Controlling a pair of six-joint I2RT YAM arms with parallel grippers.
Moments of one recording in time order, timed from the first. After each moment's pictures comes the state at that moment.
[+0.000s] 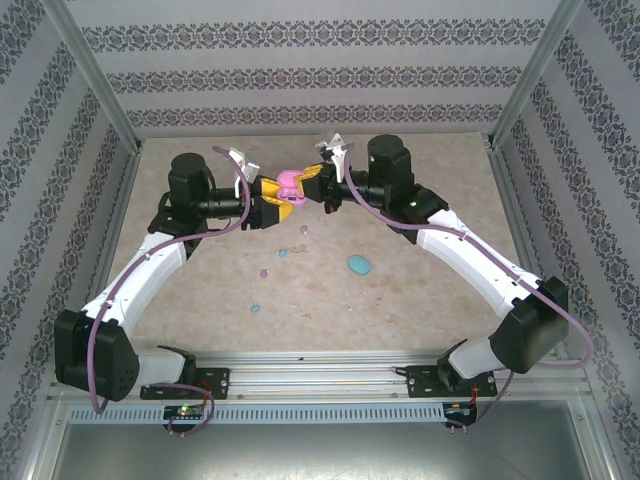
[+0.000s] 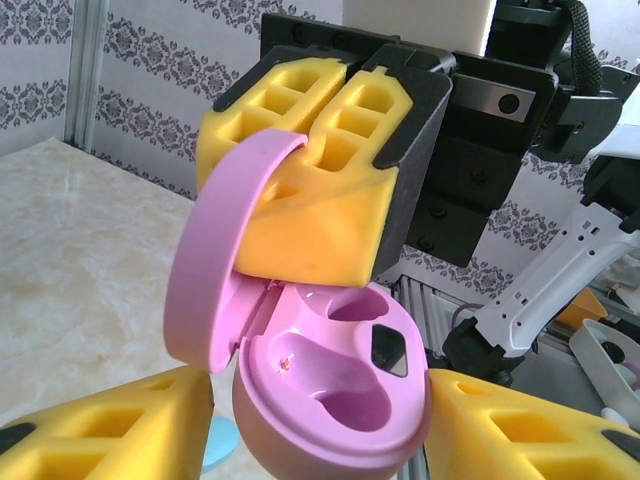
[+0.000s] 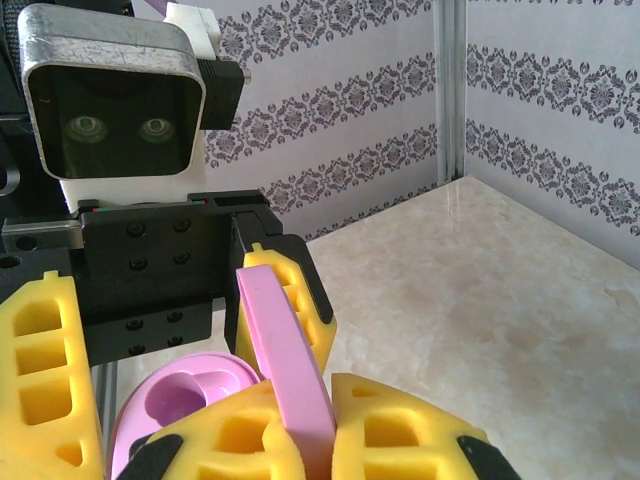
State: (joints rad) left arm -0.22 1.30 1.03 0.09 1.16 -0.20; right arm 0.59 1.46 1.33 -0.10 -0.63 0.07
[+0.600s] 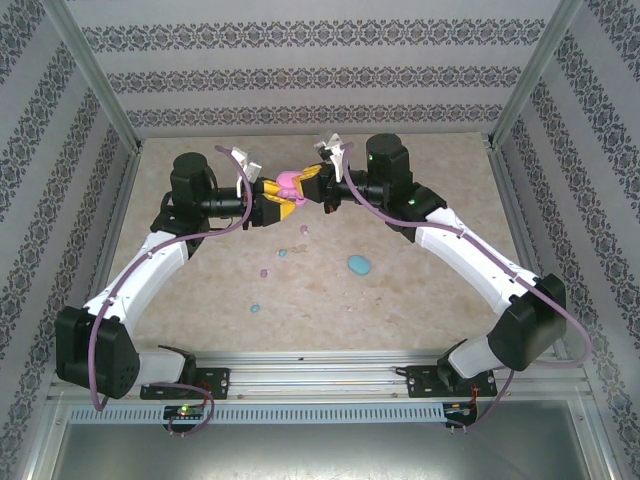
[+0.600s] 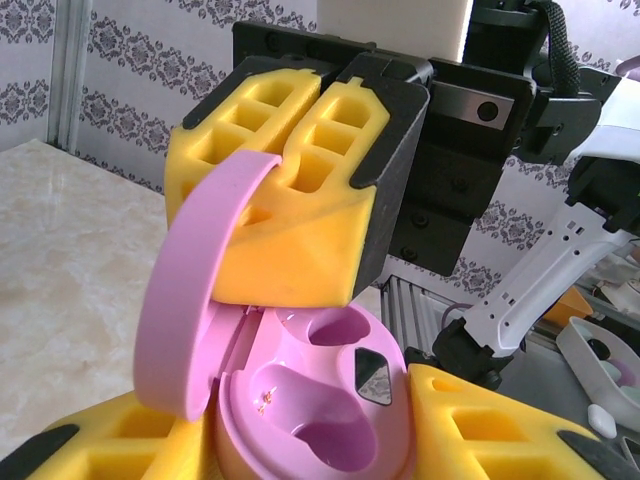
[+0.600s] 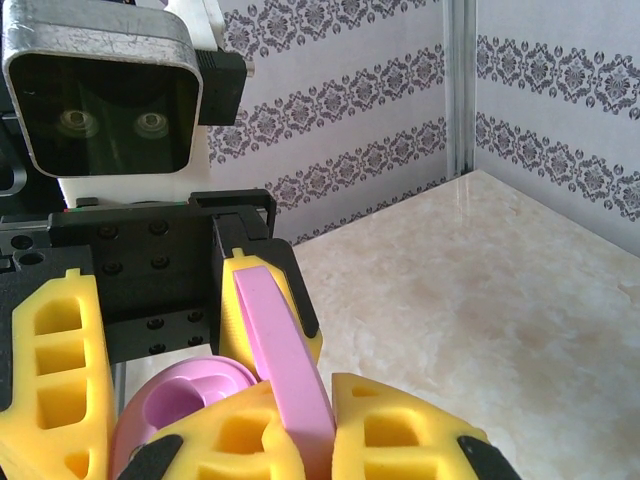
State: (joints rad) left arm -0.24 1.31 1.03 0.13 1.18 -0.23; right arm 0.59 1.47 1.34 -0.11 -0.66 0.08
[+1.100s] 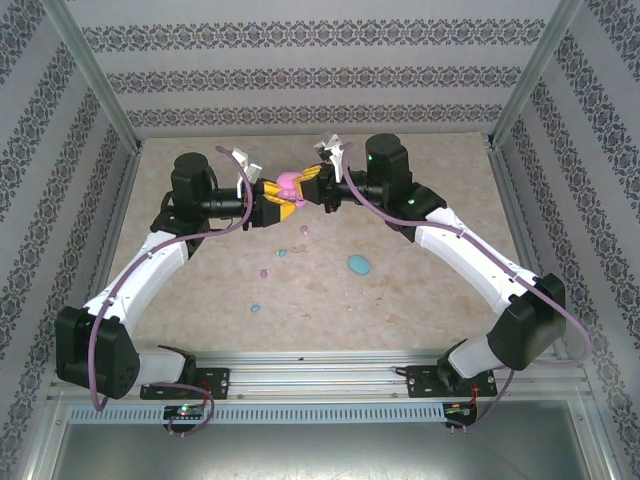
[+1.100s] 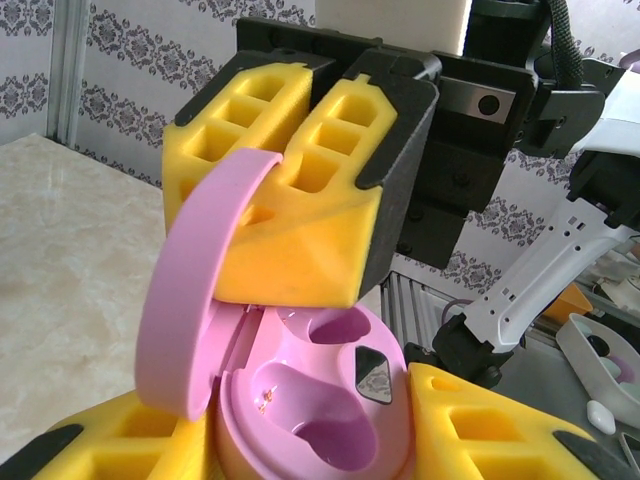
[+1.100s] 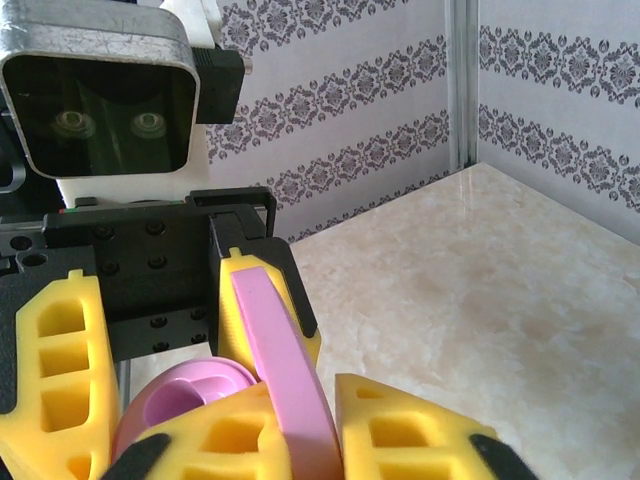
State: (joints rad) left arm -0.24 1.31 1.03 0.10 1.17 -0.21; right arm 0.59 1.48 1.34 -0.12 -0.66 0.09
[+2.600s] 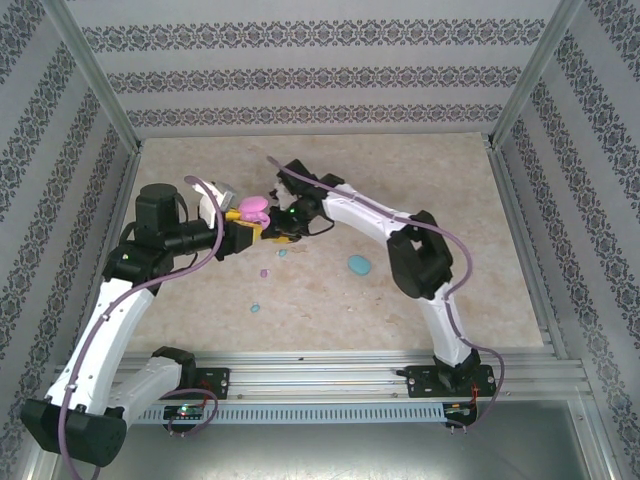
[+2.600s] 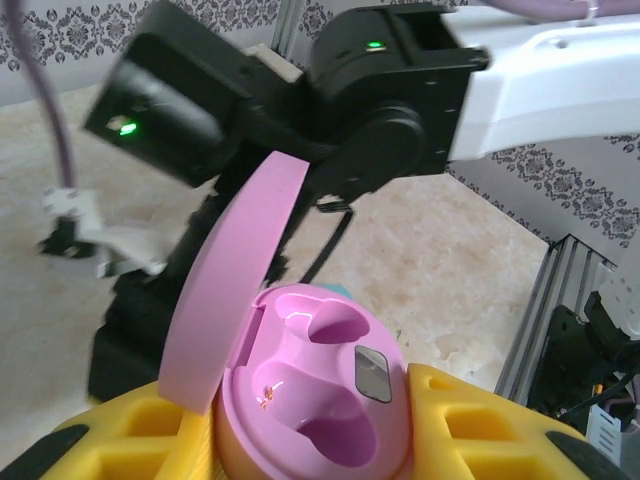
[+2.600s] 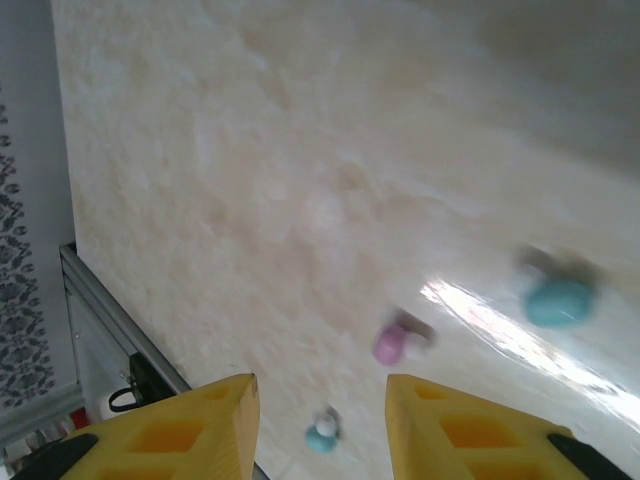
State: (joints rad) left arm -0.17 0.94 1.01 -0.58 0.76 0.05; right arm 0.73 2.23 1.92 -0.78 -0.60 0.60
